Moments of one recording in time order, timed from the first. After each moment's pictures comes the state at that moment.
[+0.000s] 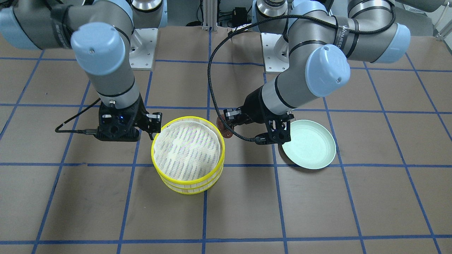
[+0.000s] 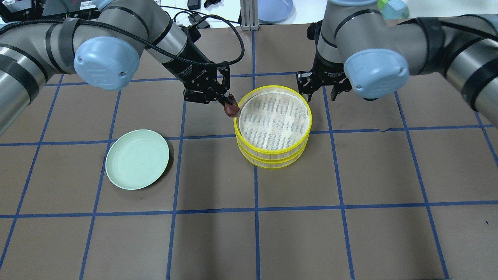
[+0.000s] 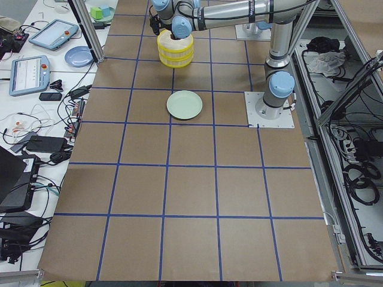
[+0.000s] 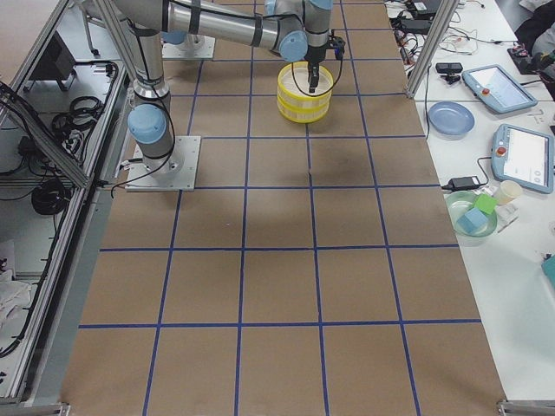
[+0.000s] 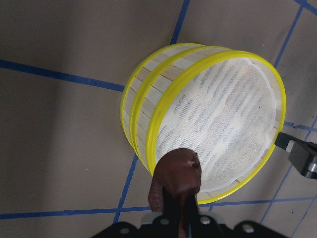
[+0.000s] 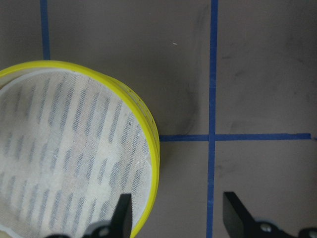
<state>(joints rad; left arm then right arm) -1.67 -1.82 -1.58 -1.43 1.06 -0.36 1.67 -1.41 1.63 -1.82 -1.57 0.11</state>
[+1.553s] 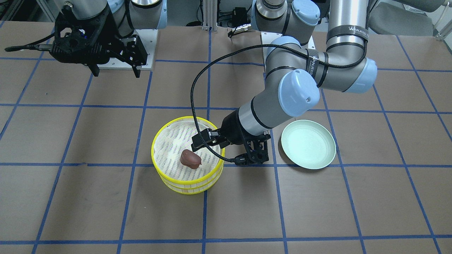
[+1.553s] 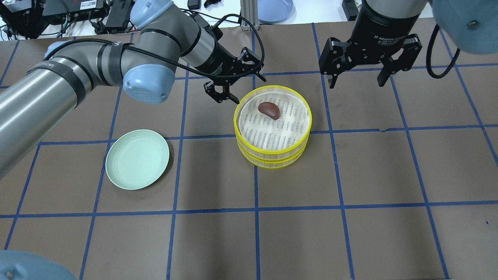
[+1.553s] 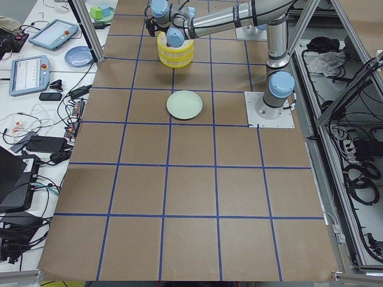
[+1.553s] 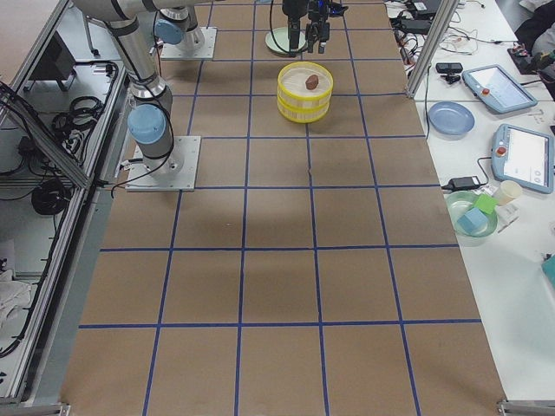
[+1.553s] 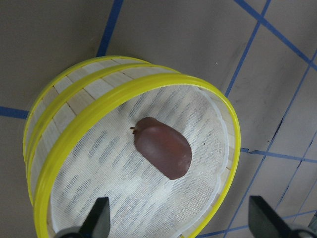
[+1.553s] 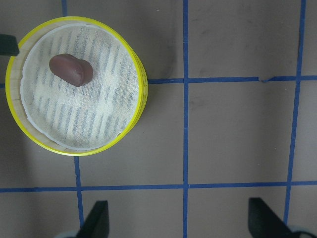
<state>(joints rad) -1.72 -1.91 -1.59 -1.12 1.04 -0.52 1.65 -1.56 1.46 -1.44 -1.57 0.09</state>
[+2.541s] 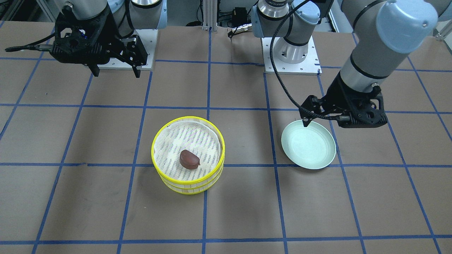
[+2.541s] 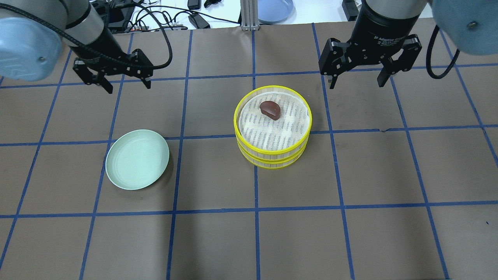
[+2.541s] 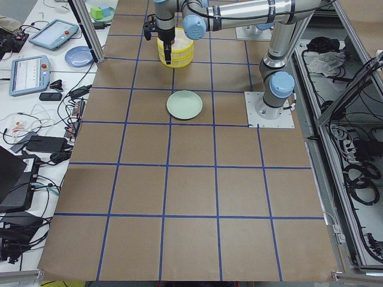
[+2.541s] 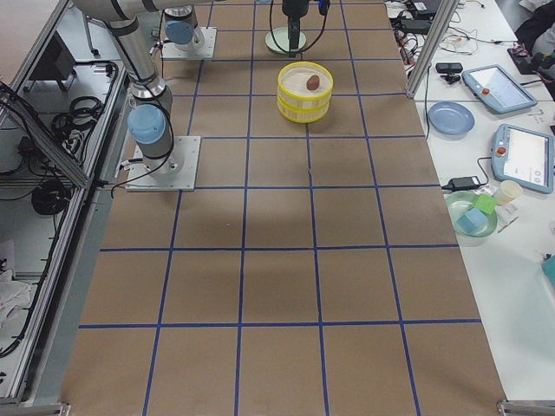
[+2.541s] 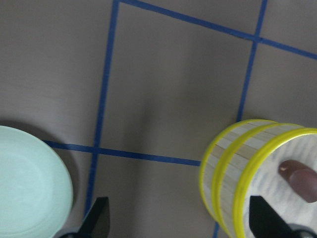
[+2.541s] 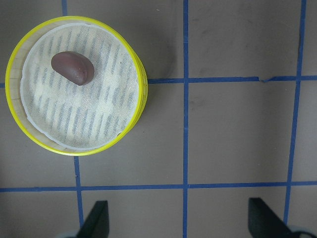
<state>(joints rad) -1.45 -1.67 -1.57 -1.49 1.57 0.09 1.65 -1.56 1.46 -1.44 -1.57 0.09</state>
